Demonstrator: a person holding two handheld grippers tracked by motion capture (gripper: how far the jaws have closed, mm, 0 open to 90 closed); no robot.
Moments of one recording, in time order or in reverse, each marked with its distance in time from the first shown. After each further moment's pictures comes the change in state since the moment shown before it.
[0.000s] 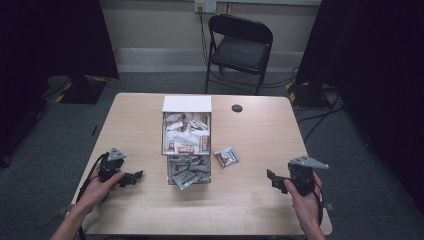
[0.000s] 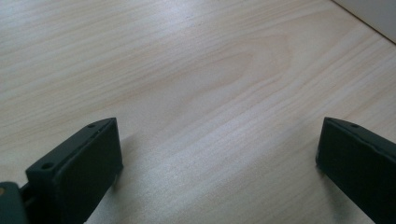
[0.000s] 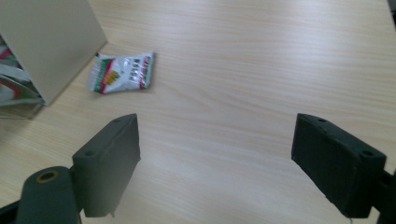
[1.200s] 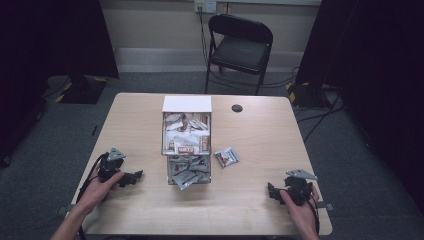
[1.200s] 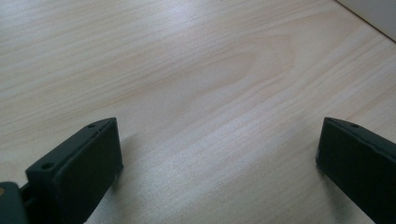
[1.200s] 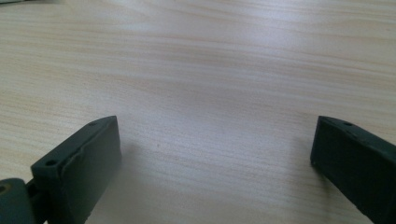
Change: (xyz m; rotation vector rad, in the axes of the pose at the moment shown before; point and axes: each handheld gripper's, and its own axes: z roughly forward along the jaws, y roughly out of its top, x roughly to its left) left arm 0.000 0.000 0.000 0.001 0.008 -0.005; right arm -0.013 -0.056 0.040 0.121 -0.146 0.024
